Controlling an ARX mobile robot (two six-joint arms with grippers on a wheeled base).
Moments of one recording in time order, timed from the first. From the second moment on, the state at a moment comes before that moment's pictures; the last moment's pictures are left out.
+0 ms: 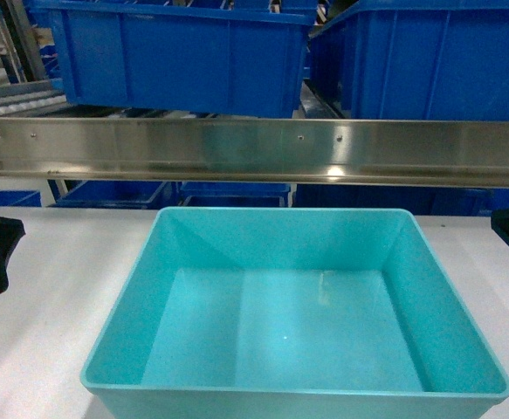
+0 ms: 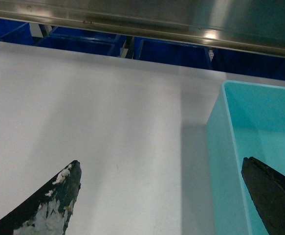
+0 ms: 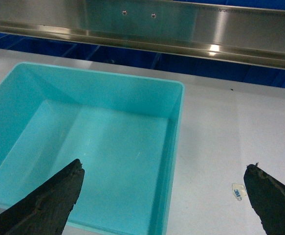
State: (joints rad) left arm -0.08 1.31 0.36 0.52 -0.13 -0.15; right arm 0.33 1.07 0.45 0.20 0.10 0.10
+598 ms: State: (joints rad) left arm -0.14 1.62 0.58 0.37 -0.11 -0.34; right arm 0.31 1.39 0.57 0.16 0.11 0.14
